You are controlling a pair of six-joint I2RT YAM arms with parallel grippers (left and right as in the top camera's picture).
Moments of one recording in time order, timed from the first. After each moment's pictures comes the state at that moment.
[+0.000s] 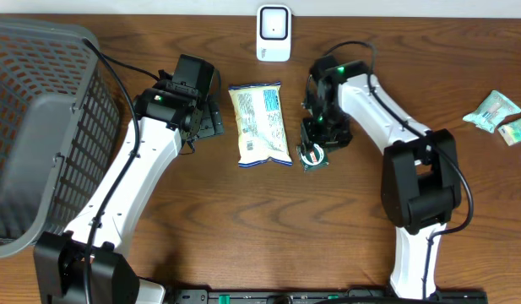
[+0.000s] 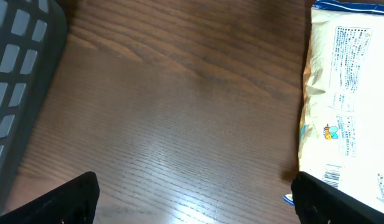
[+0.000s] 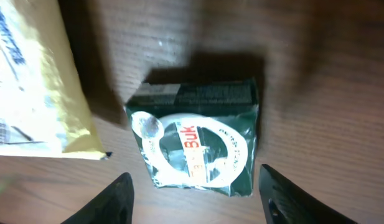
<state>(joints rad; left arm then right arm) -0.30 1.60 1.36 -1.00 -0.24 -0.51 0.35 2.15 1.67 -1.22 -0.20 0.14</state>
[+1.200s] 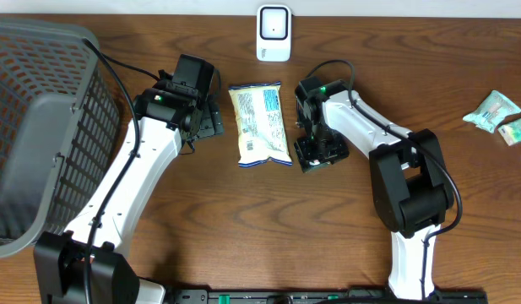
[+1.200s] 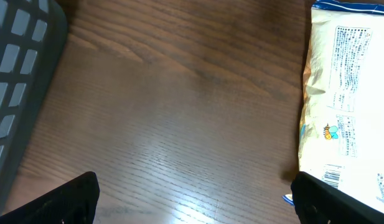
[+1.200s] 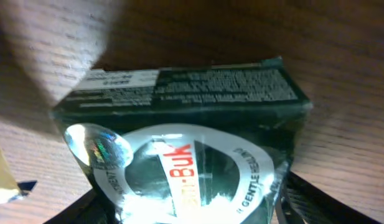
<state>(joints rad) -0.30 1.60 1.36 -1.00 -0.24 -0.51 0.42 2.15 1.54 -1.12 -0.05 0.13</state>
